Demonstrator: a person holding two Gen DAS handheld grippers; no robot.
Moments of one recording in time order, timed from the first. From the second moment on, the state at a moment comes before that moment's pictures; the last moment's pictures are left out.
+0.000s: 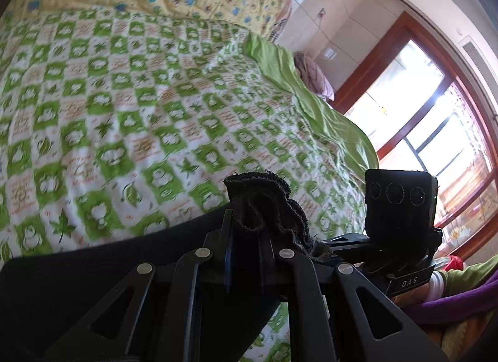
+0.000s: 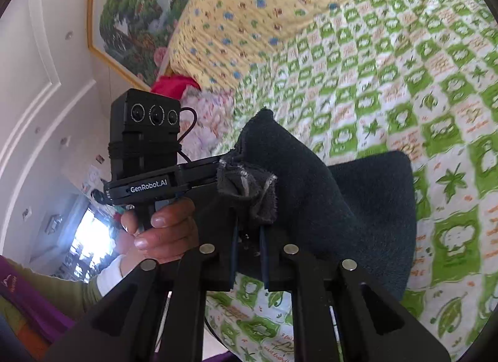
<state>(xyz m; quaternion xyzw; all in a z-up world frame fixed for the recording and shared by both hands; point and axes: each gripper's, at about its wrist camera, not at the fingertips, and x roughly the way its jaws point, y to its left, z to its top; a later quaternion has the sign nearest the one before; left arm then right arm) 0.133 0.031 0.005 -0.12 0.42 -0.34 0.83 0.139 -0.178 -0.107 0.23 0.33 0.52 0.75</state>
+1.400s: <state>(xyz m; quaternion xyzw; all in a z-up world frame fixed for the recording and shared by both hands) -0.004 0.180 -0.037 -0.32 0.38 -0.13 0.86 0.124 -0.085 -0.088 0.12 0.37 0.57 0.73</state>
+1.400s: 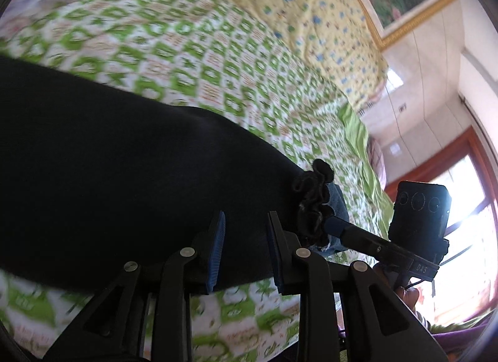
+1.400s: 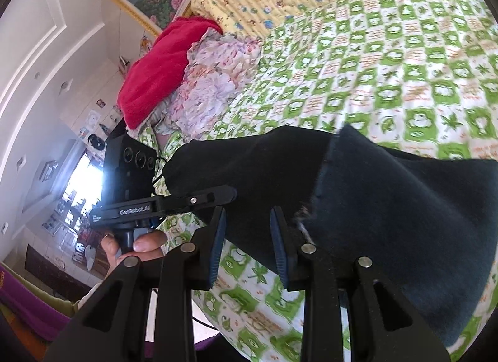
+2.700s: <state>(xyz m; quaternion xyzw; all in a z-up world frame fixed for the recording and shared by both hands) -0.132 0.313 -0.053 -0.47 0.29 0.18 0.81 0.122 0.116 -0.029 -0.09 0.33 0.66 0.66</state>
